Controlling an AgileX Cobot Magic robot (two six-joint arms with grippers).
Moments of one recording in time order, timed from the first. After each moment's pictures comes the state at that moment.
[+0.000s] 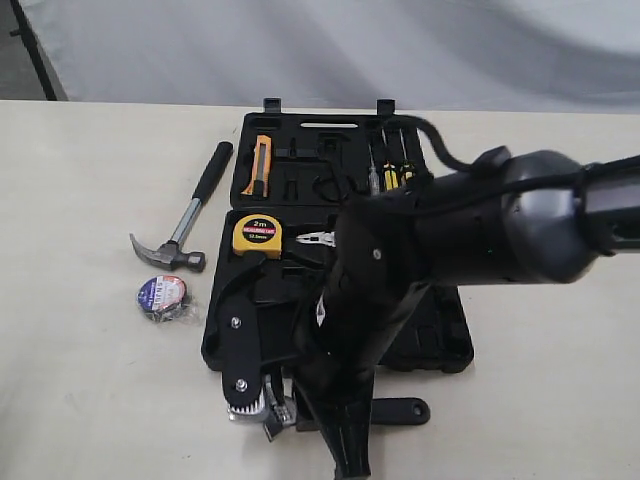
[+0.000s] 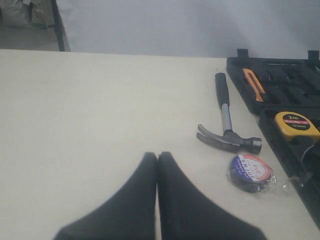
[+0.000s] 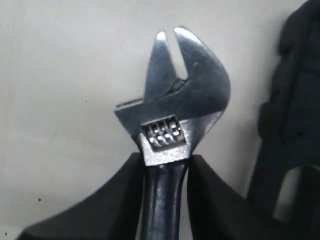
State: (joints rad) left arm -0.40 1.30 -0.96 0.82 0.66 -0.60; right arm 0.76 1.79 -1.00 0.28 0.66 -1.10
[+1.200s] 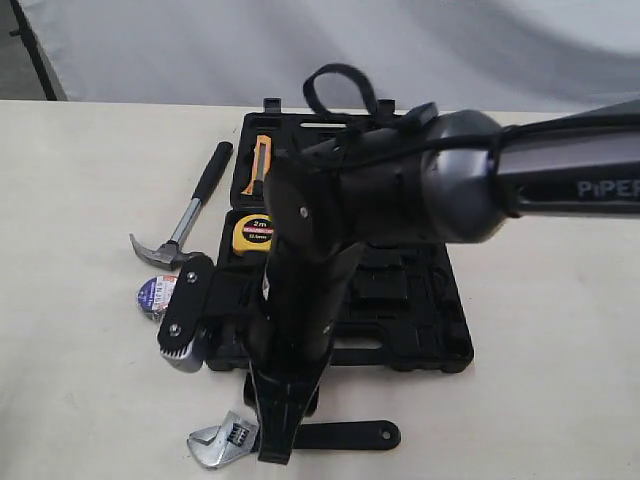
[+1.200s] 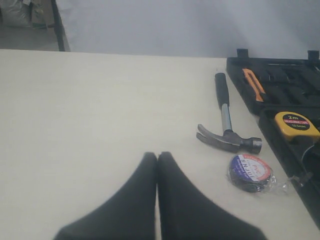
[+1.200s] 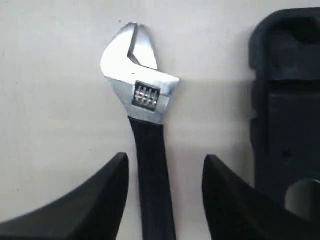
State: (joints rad) left arm -0.40 1.30 -0.96 0.82 0.66 -0.60; right arm 0.80 1.90 -1.22 0.21 0.87 -0.74
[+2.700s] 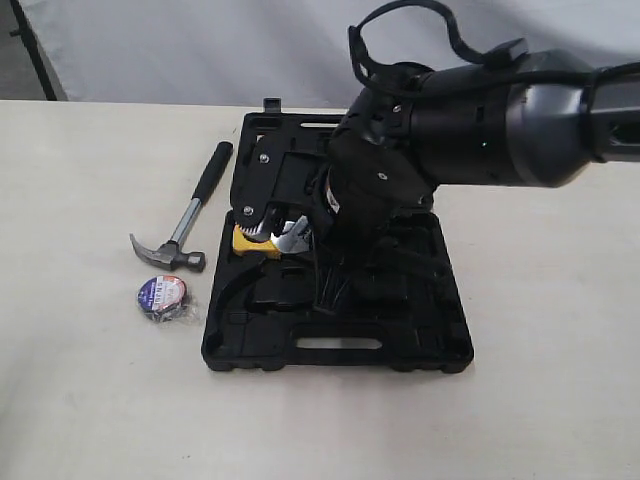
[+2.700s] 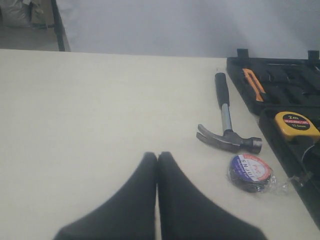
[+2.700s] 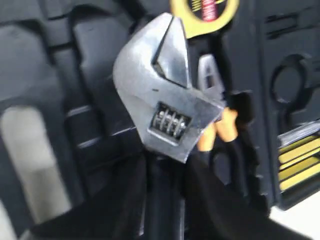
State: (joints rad) left arm -0.40 1.30 -0.96 0.82 0.66 -0.60; right arm 0.68 1.81 -1.22 -0.40 0.67 -0.30
